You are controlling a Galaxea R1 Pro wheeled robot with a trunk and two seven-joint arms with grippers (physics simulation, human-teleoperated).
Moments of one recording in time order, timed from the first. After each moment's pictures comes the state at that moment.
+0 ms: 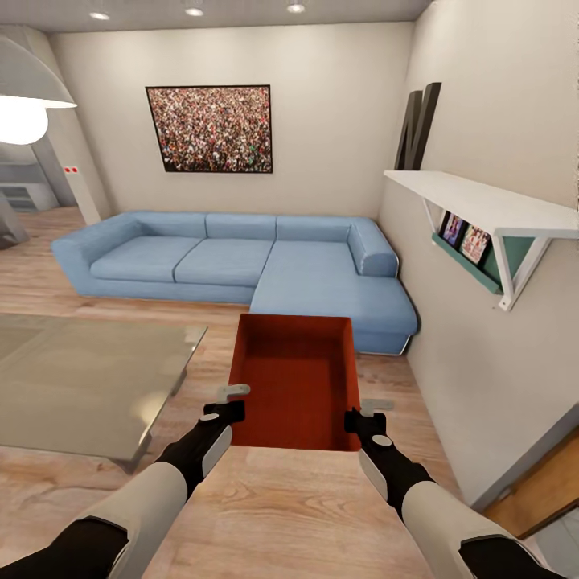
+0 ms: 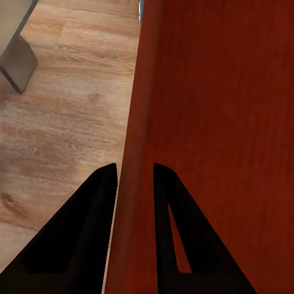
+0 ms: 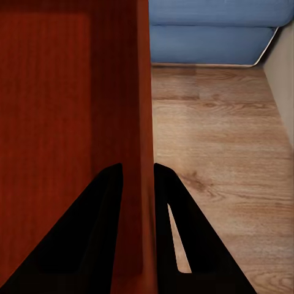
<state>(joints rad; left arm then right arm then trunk) -0.82 -0.11 -0.21 -0.38 0.26 0.11 0.25 -0.76 0.09 0.09 -0.32 -0.08 -0.11 -0.19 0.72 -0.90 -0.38</state>
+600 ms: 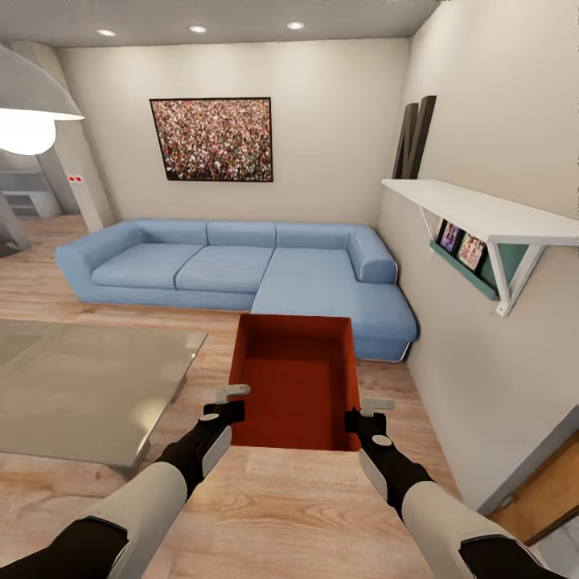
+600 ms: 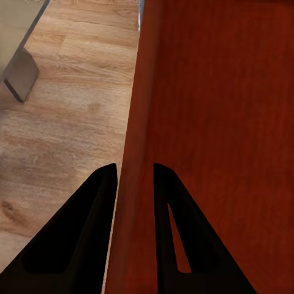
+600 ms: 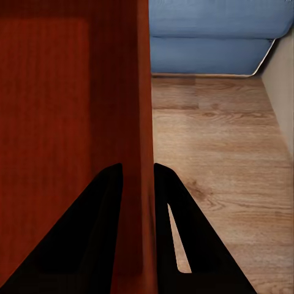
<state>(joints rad) -0.82 -0.11 -0.21 -0.38 0.26 0.11 0.25 -0.76 0.09 0.09 -0.32 -0.08 -0.11 -0.19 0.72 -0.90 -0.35</state>
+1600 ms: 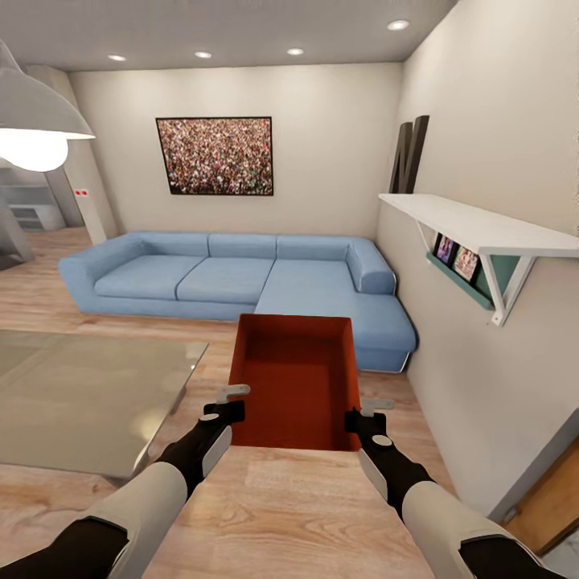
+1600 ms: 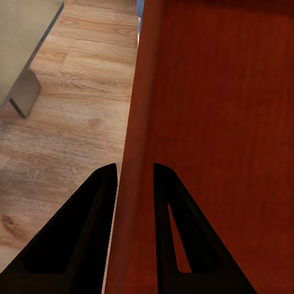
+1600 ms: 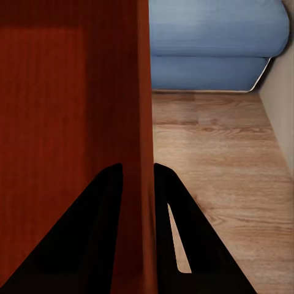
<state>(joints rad) -0.82 -0.11 -0.21 -0.38 0.26 0.11 0.25 -0.76 0.09 0.09 -0.32 -0.08 -0.11 -0.19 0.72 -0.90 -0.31</state>
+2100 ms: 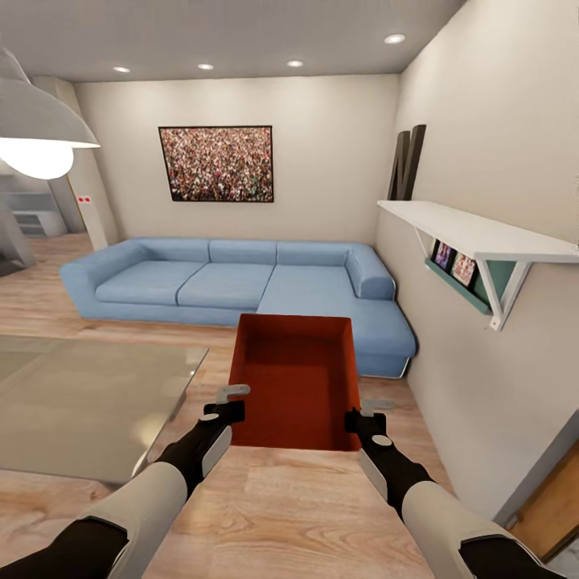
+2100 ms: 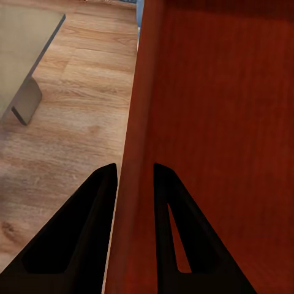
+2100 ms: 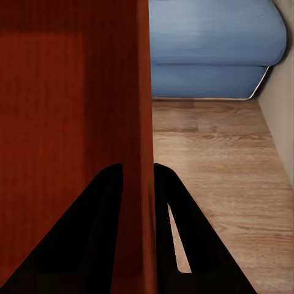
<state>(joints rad) -0.82 -0.11 -0.21 -0.38 0.26 0.11 0.25 -0.76 0.09 0.09 -0.32 -0.08 -0.11 -0.19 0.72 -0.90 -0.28</state>
